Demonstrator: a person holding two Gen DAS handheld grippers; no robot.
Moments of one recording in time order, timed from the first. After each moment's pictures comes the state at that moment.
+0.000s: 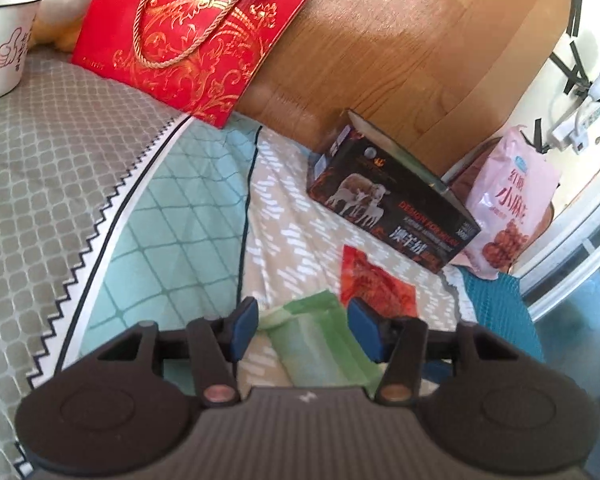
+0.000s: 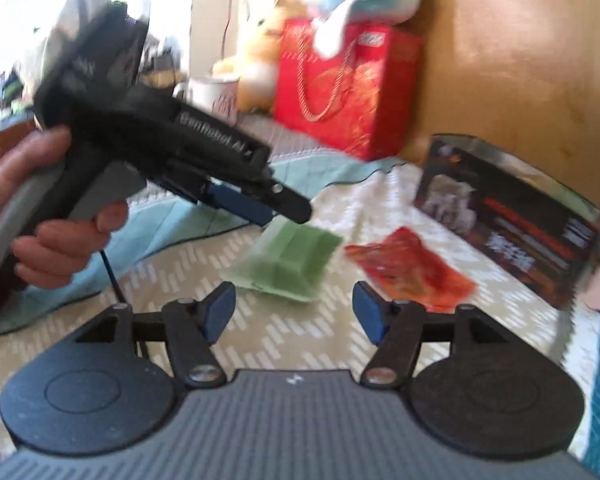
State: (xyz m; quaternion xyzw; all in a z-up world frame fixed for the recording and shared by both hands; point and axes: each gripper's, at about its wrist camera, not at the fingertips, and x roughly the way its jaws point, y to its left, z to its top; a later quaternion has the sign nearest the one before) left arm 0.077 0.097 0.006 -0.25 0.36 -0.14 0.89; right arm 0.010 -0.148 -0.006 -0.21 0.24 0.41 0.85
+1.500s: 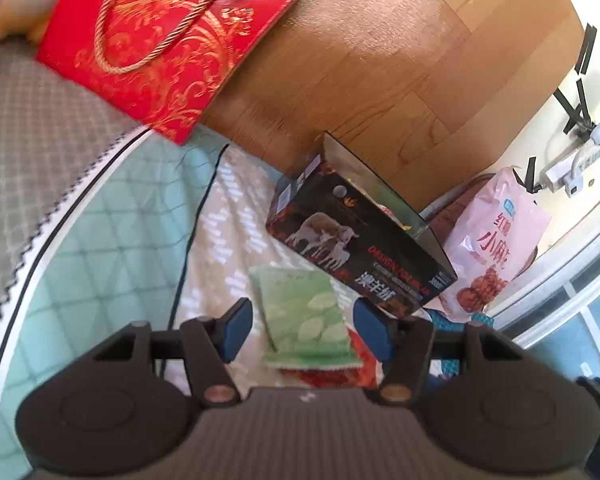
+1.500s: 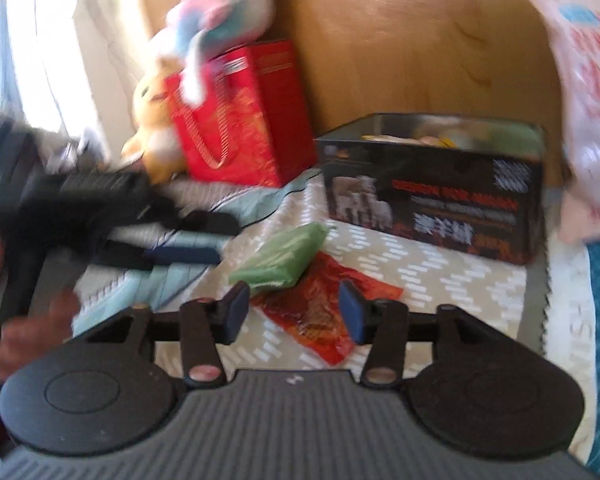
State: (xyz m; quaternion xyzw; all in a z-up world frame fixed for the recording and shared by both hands) left arm 0.118 0.076 0.020 -0.30 0.34 -0.15 0.88; right arm 0.066 -0.190 0.016 -0.06 0.25 0.36 0.90
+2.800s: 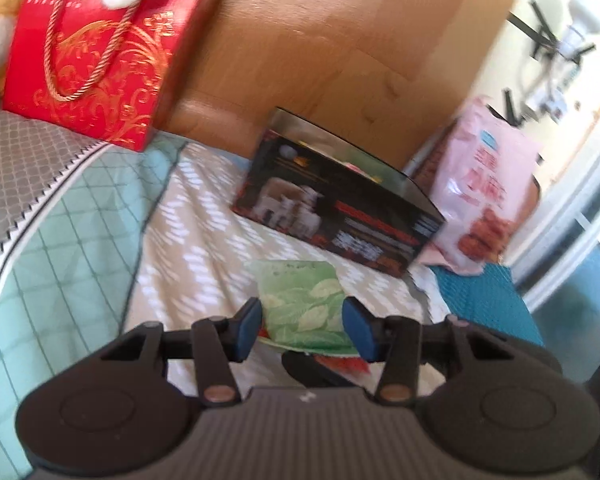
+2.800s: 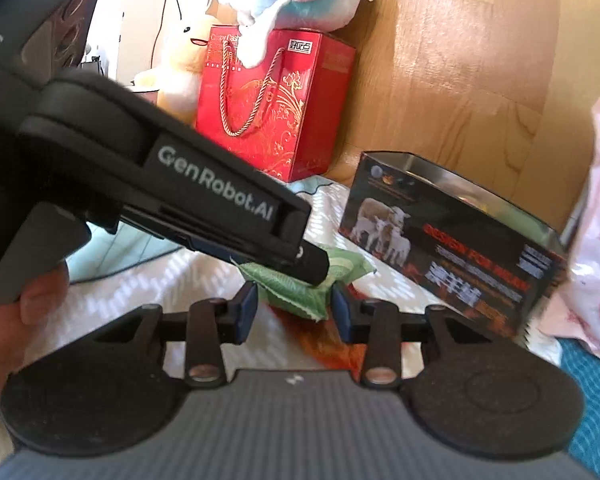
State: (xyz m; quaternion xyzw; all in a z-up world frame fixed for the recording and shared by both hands) left arm 0.089 0.022 0.022 -0.20 0.33 -0.17 0.91; right arm 0.032 -0.157 0.004 -0.19 0.19 0.32 0.91
